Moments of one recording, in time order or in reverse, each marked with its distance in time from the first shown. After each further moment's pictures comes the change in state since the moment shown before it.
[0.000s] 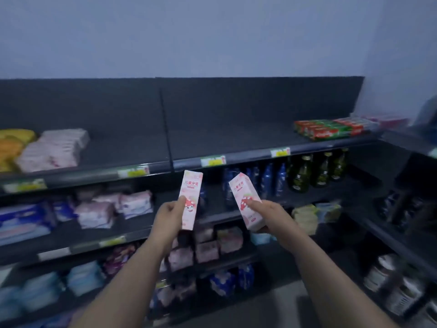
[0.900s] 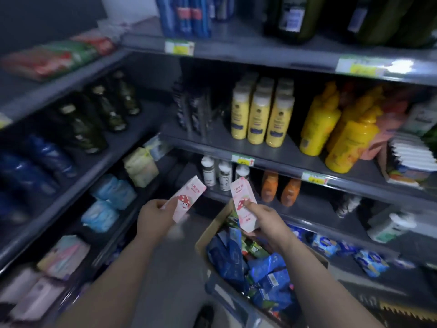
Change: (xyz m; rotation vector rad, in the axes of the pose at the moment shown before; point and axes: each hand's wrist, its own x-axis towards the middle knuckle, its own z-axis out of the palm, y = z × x) left_hand -0.083 -0.101 0.445 0.553 -0.690 0.097; right_hand -0.188 0.263 -0.312 0.563 0.858 0.418
